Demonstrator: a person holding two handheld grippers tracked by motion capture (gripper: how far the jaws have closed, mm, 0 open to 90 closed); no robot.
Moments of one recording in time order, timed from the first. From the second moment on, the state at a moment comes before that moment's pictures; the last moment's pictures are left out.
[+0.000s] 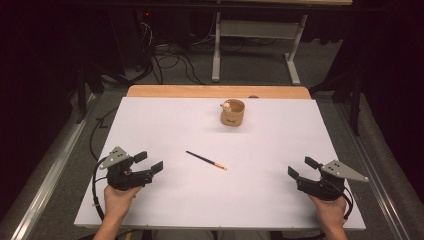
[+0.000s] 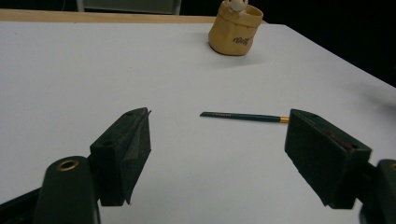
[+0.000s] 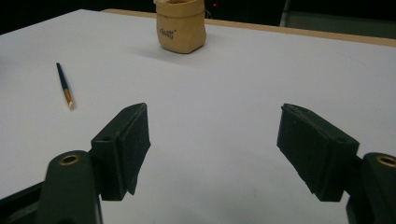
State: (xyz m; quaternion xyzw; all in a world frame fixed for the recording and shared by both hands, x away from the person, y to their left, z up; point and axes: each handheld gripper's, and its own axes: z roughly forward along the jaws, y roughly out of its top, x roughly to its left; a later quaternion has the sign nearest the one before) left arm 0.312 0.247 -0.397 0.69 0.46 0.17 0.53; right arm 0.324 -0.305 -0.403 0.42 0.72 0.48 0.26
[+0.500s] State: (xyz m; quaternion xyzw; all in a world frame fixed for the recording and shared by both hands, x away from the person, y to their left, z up) left arm 0.313 0.243 -0.398 0.70 0.45 0.17 0.52; right arm 0.325 -0.303 -0.404 0.42 0.73 0.48 0.25
